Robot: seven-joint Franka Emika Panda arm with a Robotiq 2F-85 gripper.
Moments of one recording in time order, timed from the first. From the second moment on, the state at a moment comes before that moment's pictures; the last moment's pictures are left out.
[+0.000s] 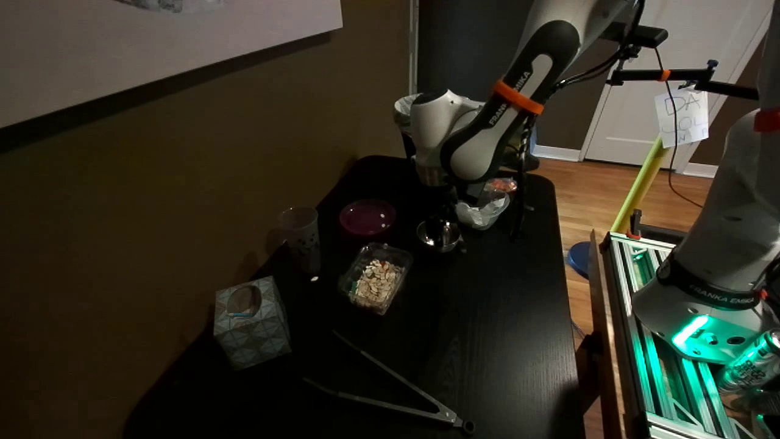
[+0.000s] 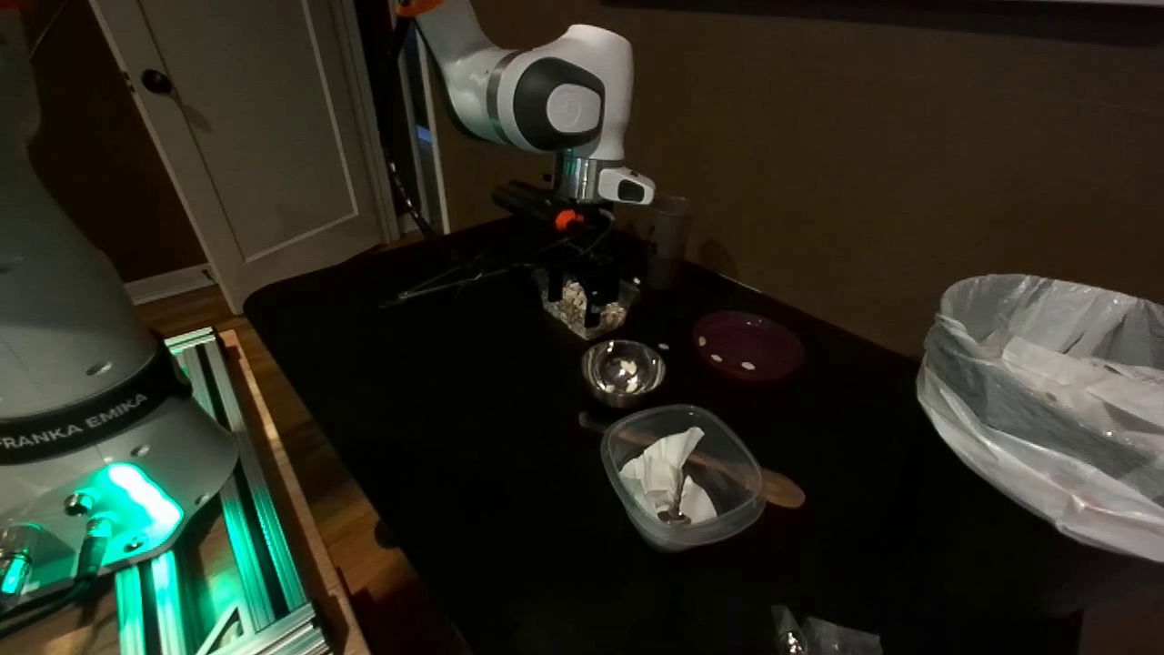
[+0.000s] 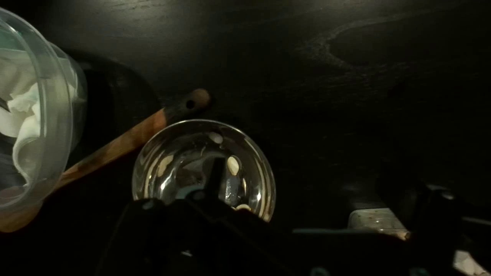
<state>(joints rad) -0.06 0.30 -0.01 -2.34 -0.16 2.51 0.11</state>
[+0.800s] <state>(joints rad) -0.05 0.41 -0.03 -2.27 -0.15 2.62 -0.02</state>
